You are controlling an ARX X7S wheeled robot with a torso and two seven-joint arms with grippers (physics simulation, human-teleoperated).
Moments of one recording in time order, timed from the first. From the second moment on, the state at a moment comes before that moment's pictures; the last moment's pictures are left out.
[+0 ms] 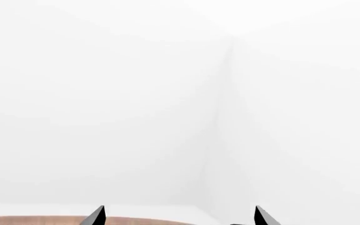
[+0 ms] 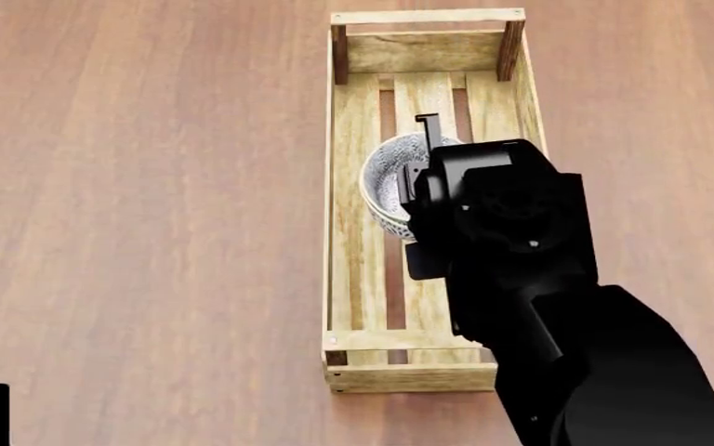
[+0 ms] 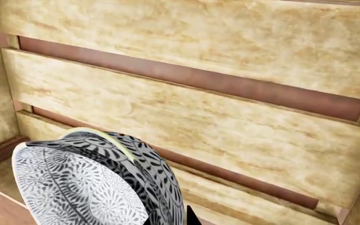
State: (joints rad) left arm 0.05 -0.62 0.25 0.87 -0.69 0.18 -0.08; right arm 1.50 0.05 -1.56 1.27 3.10 -0.09 0.79
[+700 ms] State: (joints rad) left arm 0.05 -0.62 0.24 0.84 -0.69 0.19 -0.08; right arm 1.49 0.05 -1.59 1.27 3.12 -0.09 0.79
